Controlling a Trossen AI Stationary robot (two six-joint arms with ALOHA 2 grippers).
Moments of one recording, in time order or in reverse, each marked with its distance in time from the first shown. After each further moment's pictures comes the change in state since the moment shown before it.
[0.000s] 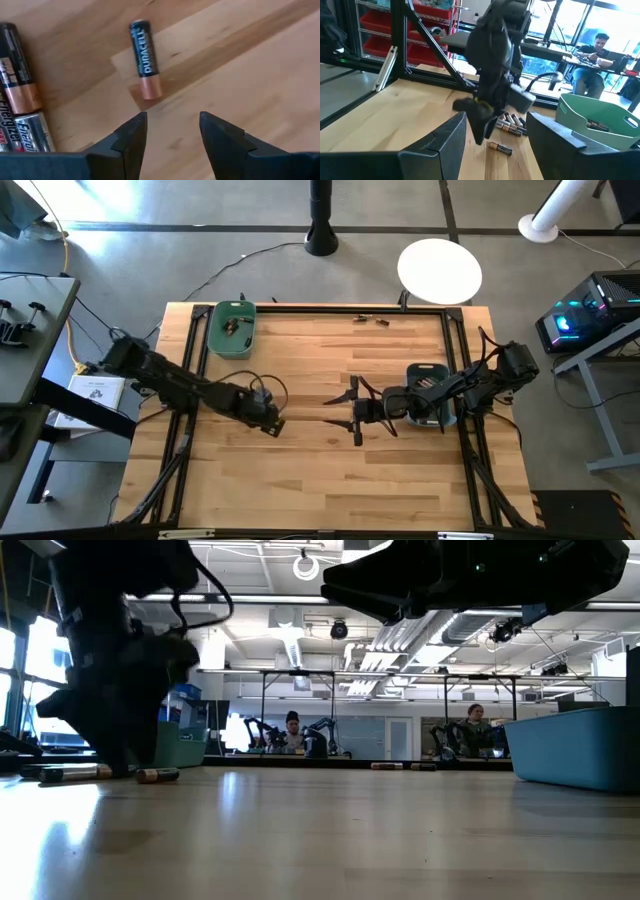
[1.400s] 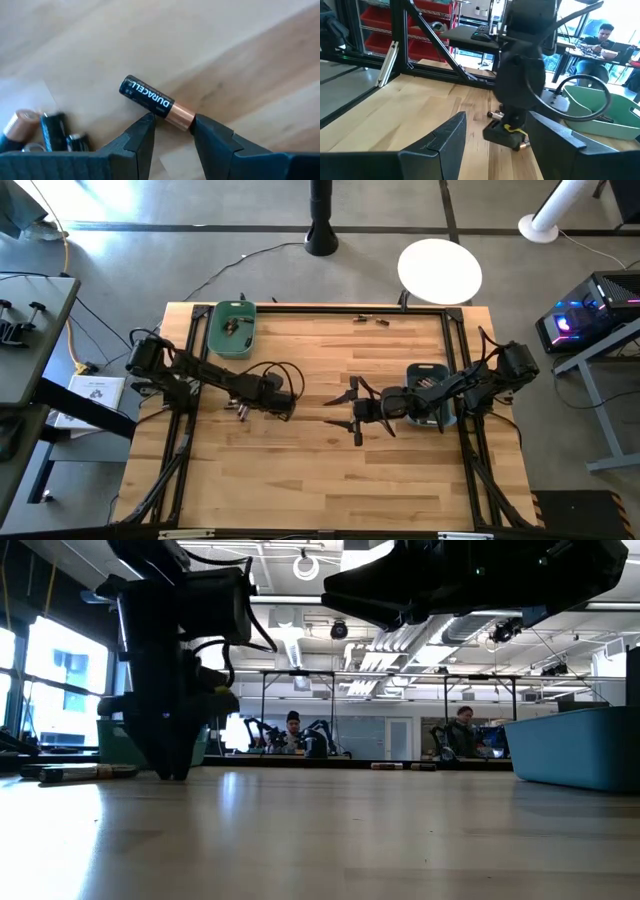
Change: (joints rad) left arm 0.183 0.223 0.166 -0.174 -0.197 0.197; right arm -0.004 0.000 0.000 -0.034 -0.007 0.032
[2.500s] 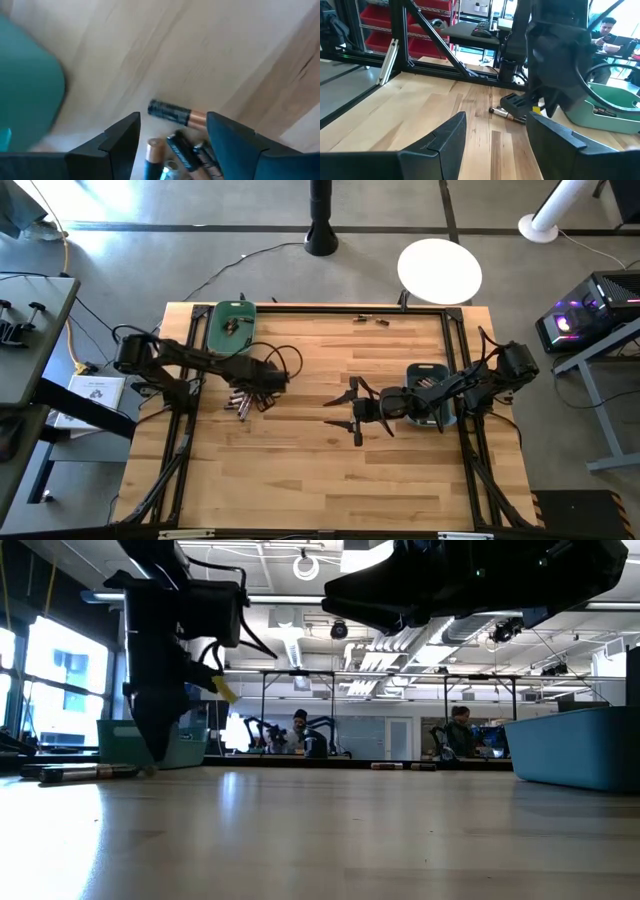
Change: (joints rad) left arm 0.143 -0.127 -0.014 -0.188 -0.017 0.648; right arm 0.000 0.000 0.000 -0.017 0.000 0.023
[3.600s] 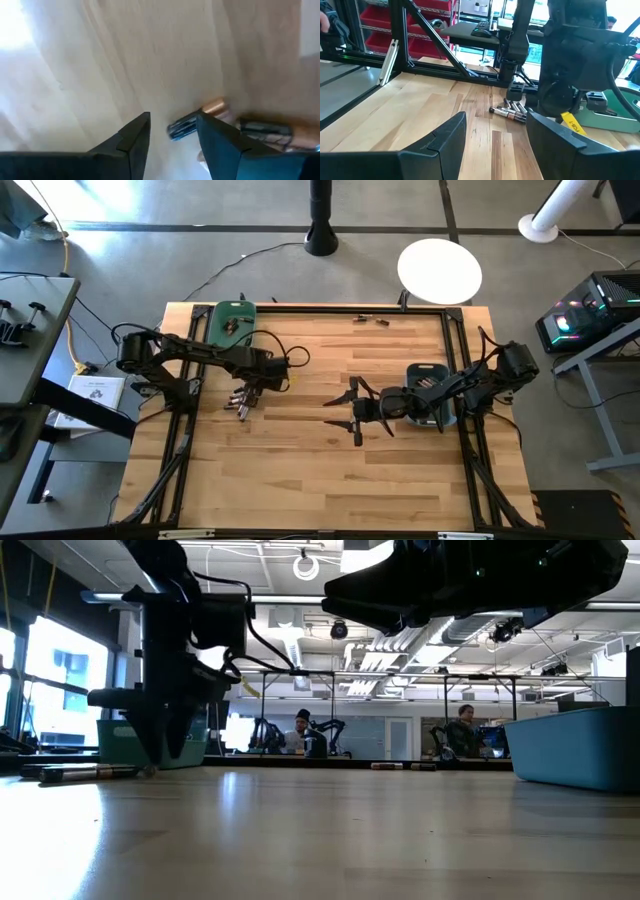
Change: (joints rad) left arm 0.114 0.010 0.002 0.063 0.100 0.969; right arm 0.000 0.000 0.000 -0.001 0.000 0.007
